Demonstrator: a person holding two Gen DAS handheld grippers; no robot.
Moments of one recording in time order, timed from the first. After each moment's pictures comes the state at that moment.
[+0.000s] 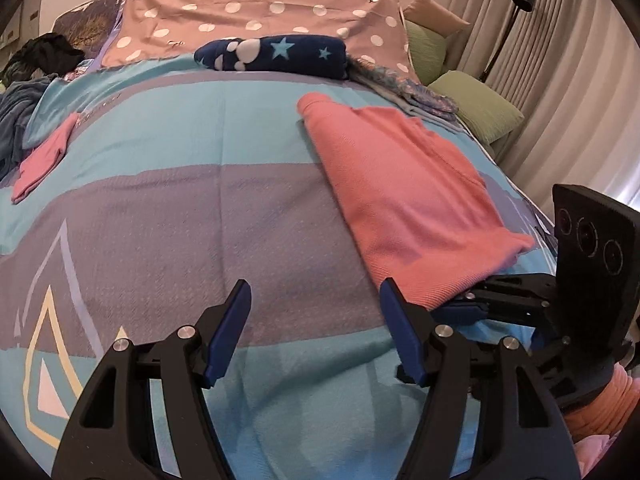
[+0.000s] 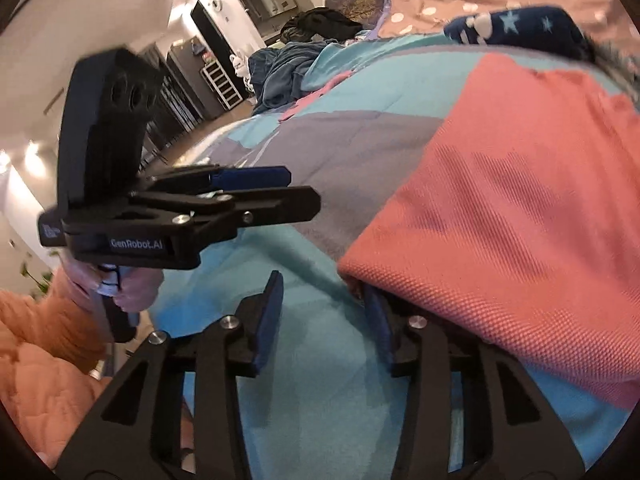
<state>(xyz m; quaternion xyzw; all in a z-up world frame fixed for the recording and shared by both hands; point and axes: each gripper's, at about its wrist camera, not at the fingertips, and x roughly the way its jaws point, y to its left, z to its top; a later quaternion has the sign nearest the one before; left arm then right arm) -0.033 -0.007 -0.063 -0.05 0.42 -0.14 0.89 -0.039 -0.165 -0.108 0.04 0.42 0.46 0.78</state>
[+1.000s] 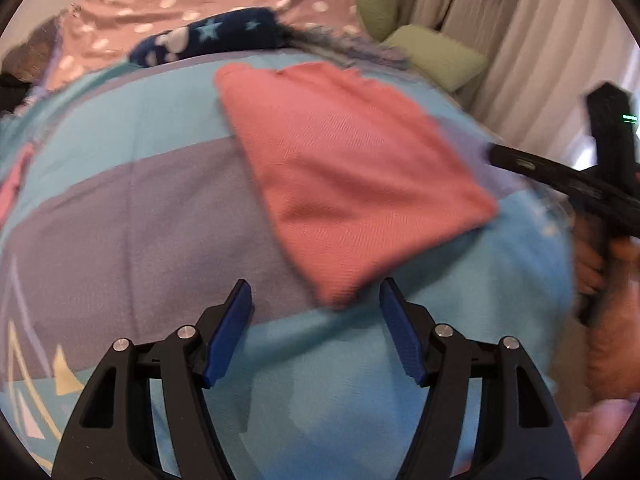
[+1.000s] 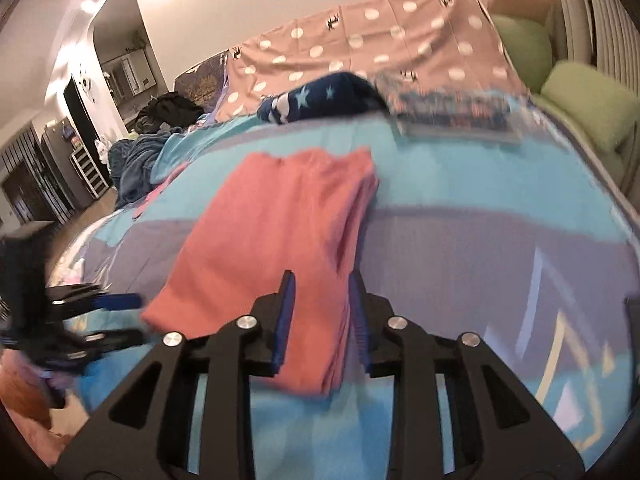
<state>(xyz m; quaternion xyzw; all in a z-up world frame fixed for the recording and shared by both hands) -0.036 -0.057 -0.069 0.01 0.45 -0.23 0.87 -0.024 -0.312 -0.047 0.06 0.35 0.19 0.92</state>
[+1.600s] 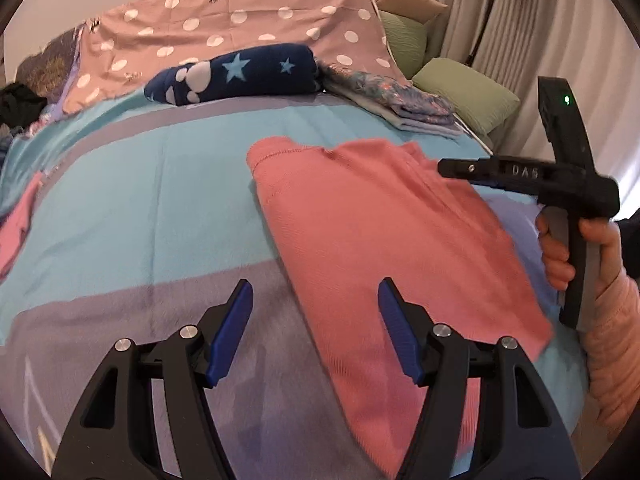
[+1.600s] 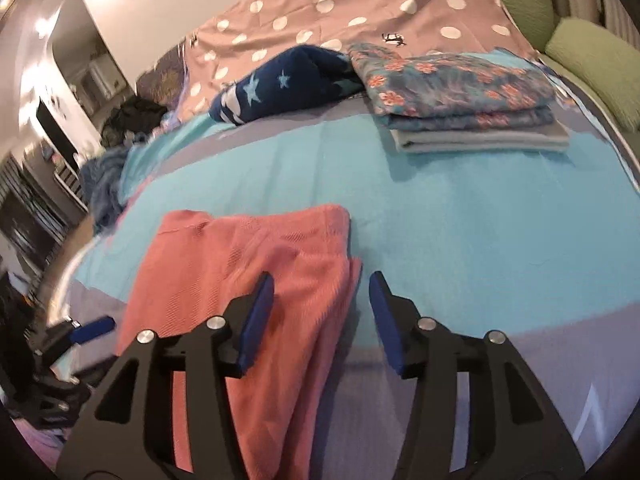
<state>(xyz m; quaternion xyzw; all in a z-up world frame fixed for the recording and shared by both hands) 0.070 -0.058 -0.060 0.00 0.41 -0.17 0.89 0.148 -0.297 -0.078 0.10 0.42 0.17 0.88</state>
